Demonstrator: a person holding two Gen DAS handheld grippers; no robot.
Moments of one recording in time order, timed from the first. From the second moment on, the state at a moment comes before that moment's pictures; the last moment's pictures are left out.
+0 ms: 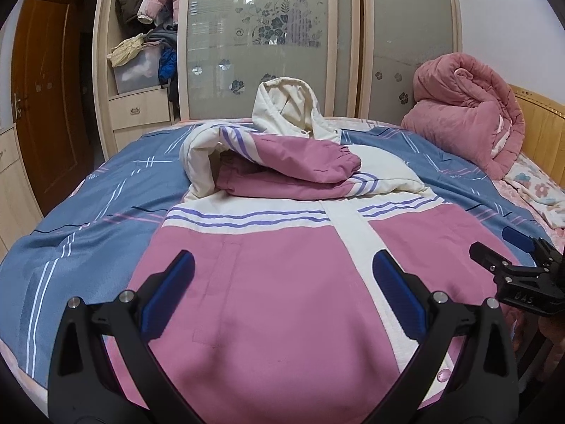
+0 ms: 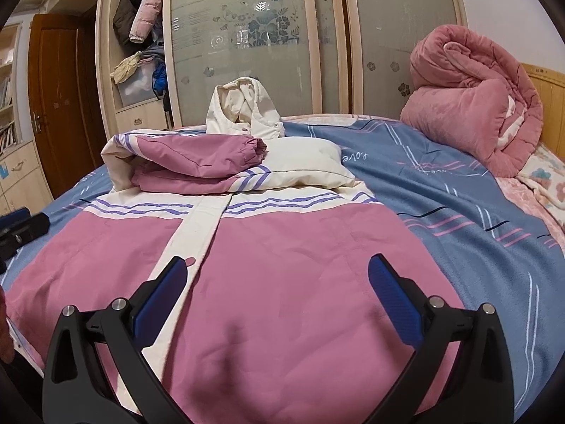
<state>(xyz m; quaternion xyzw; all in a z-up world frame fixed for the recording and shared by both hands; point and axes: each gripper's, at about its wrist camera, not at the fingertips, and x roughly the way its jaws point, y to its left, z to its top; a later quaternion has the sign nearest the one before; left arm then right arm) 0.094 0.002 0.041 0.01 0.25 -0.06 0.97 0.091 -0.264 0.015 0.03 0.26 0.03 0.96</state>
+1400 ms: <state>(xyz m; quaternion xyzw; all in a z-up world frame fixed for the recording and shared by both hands) 0.130 0.050 0.049 -0.04 0.24 -0.01 0.97 0.414 -0.227 -0.010 0.32 0.45 0.06 0.83</state>
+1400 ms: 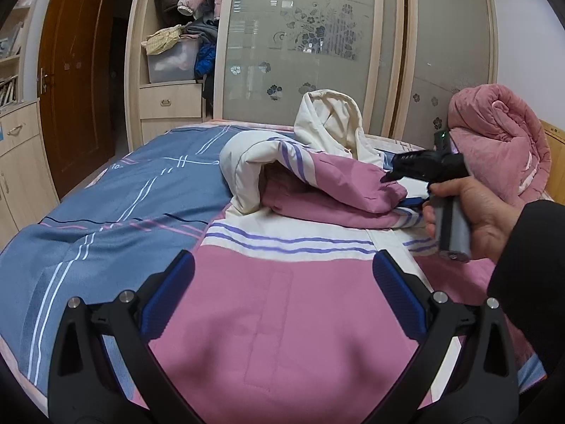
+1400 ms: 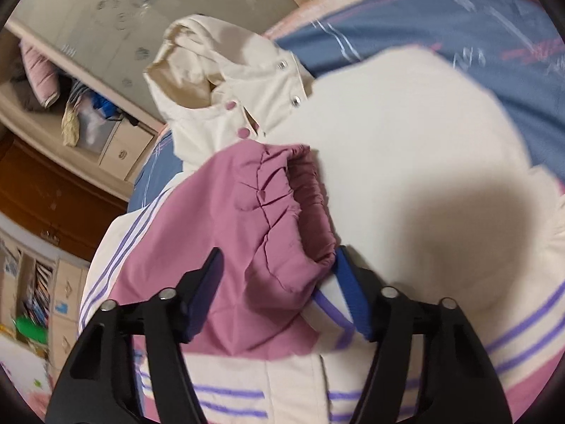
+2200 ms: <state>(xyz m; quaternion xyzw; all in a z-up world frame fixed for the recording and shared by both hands) 0.136 0.024 0.035 -0.02 0.27 -0.05 0.96 0.402 -0.335 0.000 0.18 0.40 -0.06 0.90</state>
